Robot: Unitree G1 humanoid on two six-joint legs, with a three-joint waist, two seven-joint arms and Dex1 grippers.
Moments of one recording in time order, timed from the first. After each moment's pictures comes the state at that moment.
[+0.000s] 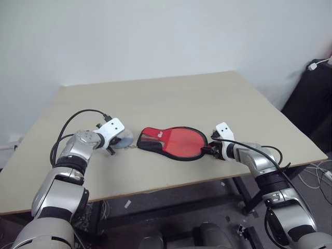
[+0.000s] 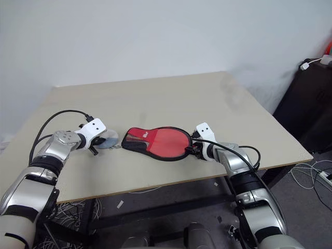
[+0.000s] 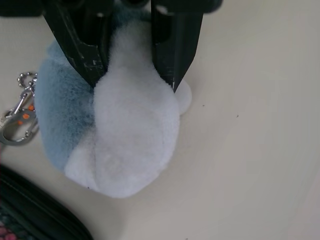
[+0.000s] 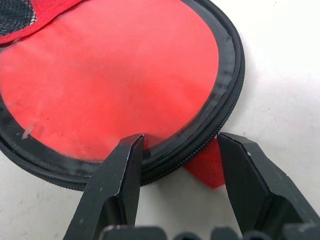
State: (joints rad) left arm -0.83 0.65 -0.30 1.11 0.15 0.02 -0.63; right arm -0.58 -0.33 0.17 0.35 0.16 0.74 0.62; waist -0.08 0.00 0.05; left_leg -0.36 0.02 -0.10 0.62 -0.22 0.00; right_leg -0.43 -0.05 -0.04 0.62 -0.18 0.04
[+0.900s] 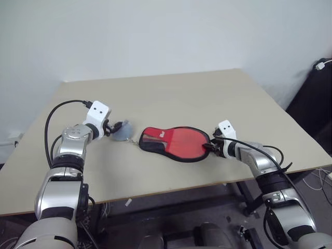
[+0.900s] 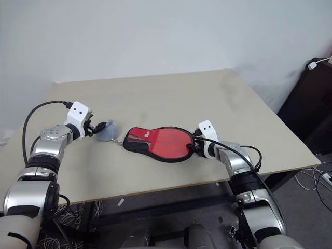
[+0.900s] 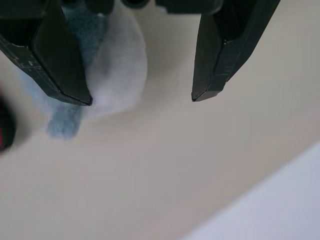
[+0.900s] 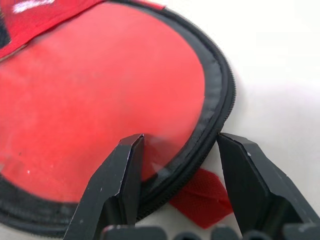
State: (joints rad) left arm -0.76 0.61 0.07 0.98 -0.04 -0.08 -0.59; right arm -0.58 -0.30 0.14 0.37 0.12 0.59 0.53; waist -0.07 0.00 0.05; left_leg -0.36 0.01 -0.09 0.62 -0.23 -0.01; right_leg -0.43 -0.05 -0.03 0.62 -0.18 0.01
